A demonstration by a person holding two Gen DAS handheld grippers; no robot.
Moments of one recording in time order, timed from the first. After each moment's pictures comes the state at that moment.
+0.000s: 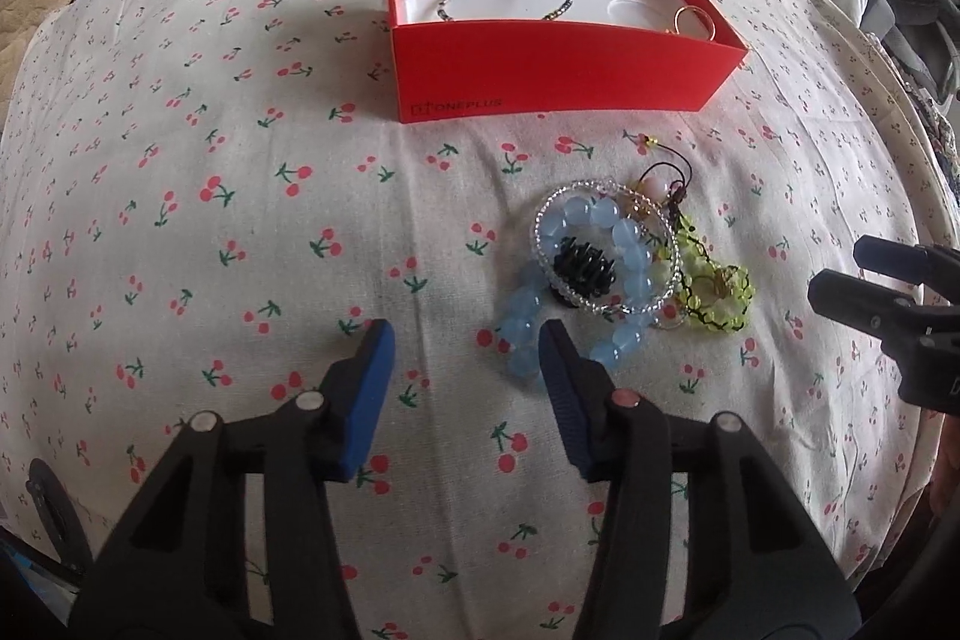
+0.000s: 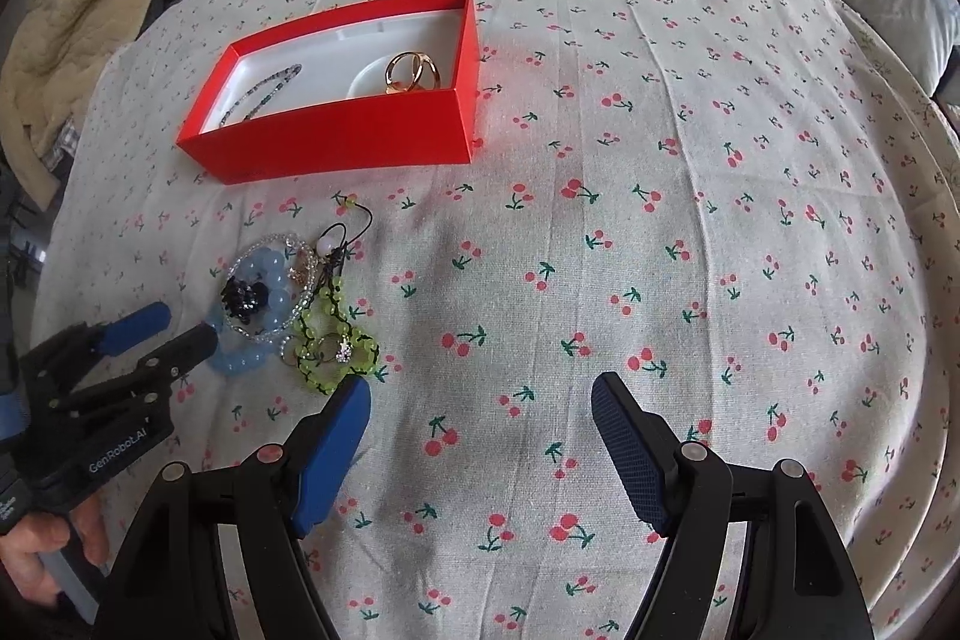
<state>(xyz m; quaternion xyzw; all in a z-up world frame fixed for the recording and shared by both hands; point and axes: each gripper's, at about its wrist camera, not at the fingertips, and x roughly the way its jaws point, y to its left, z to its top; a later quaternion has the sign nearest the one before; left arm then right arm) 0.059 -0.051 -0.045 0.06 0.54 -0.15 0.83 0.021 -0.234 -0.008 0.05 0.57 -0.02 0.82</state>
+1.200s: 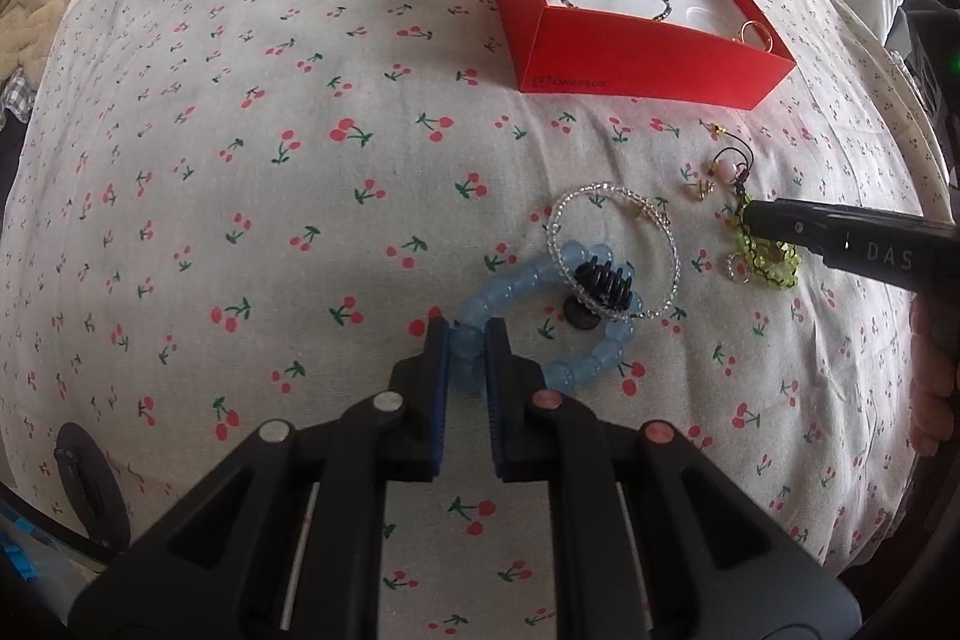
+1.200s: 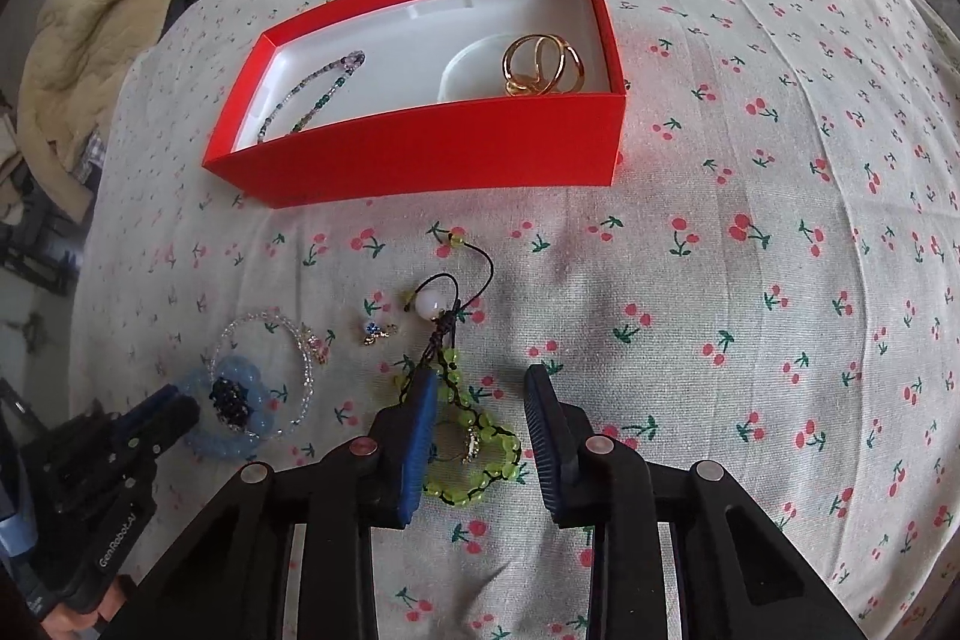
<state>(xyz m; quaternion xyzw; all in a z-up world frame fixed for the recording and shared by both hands) 0.051 0.000 -0.040 0.05 0.55 -0.11 0.82 0.076 -0.185 -0.040 0.08 0.59 0.03 0.80</state>
